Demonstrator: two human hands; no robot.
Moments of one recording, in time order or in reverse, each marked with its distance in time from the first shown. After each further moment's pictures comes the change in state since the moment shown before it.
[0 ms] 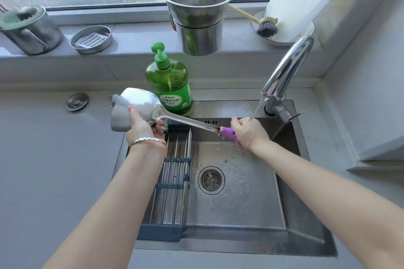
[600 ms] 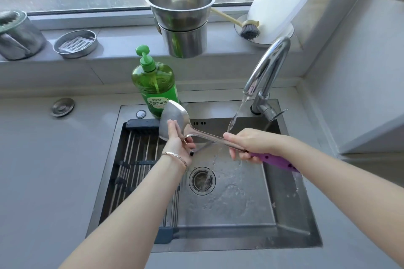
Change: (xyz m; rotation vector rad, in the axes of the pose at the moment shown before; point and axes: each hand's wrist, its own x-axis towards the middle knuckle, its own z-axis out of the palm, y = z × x) left_hand -0.008 -0.083 0.000 0.211 -0.302 -0.364; right_hand -0.048 0.006 -0.051 0.172 -0.589 0.063
